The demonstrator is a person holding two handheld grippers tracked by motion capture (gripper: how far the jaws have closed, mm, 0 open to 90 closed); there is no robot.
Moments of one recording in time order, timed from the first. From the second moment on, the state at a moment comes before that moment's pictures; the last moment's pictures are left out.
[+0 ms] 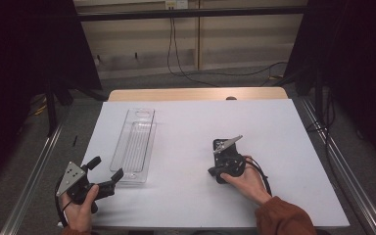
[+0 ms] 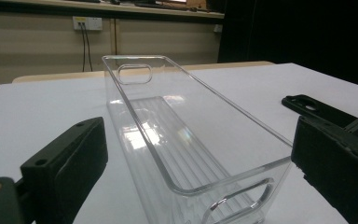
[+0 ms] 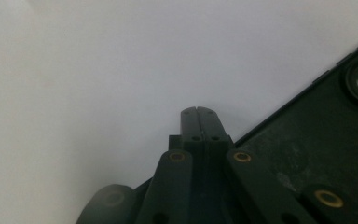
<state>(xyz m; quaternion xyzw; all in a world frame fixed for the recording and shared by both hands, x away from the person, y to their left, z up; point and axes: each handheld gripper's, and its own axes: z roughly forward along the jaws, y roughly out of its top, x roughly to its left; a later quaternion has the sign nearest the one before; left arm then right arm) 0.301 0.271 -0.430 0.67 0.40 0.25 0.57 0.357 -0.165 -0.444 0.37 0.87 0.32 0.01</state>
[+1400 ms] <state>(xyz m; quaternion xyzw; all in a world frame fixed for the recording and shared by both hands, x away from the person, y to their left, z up) 0.301 0.272 -0.429 0.68 0.39 0.25 0.57 0.331 -0.215 -0.440 0.41 0.84 0.36 0.06</state>
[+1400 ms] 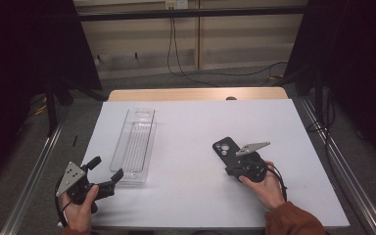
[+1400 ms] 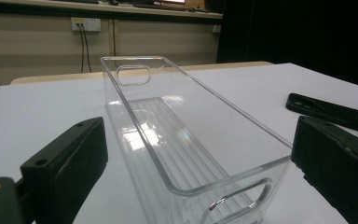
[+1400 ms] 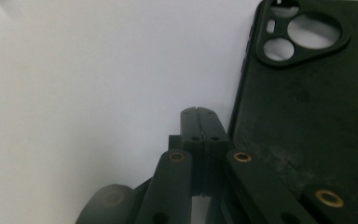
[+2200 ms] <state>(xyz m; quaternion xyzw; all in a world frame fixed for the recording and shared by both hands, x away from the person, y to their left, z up) 0.302 0.271 -0.429 0.67 0.39 0.25 0.57 0.322 -0.225 -0.418 0.41 0.80 0.43 0.09</state>
